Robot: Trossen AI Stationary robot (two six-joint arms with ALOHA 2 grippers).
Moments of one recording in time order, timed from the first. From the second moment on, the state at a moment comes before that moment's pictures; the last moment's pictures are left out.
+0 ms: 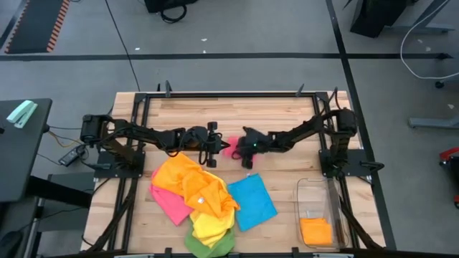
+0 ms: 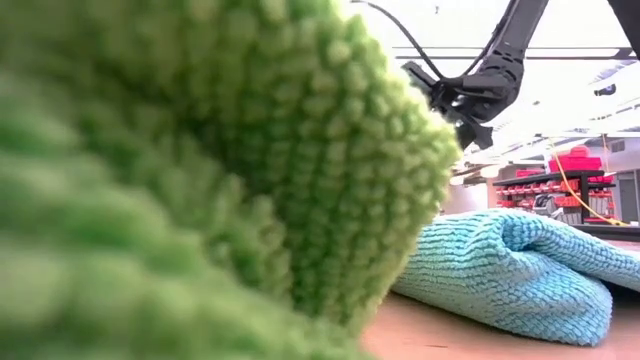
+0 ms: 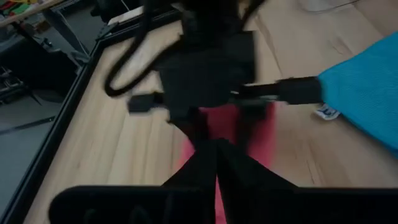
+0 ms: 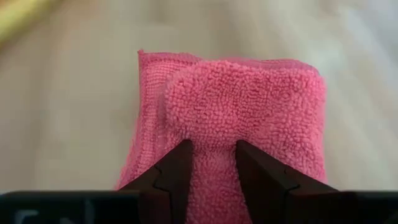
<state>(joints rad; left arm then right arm) 0.08 1.58 0.75 0.38 -0.10 0.35 -0.14 1.87 0.77 0.33 0.11 0.00</state>
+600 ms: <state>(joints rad) 0.08 1.58 0.75 0.37 -0.10 0.32 -0.12 1.56 0.76 0.03 0.21 -0.10</state>
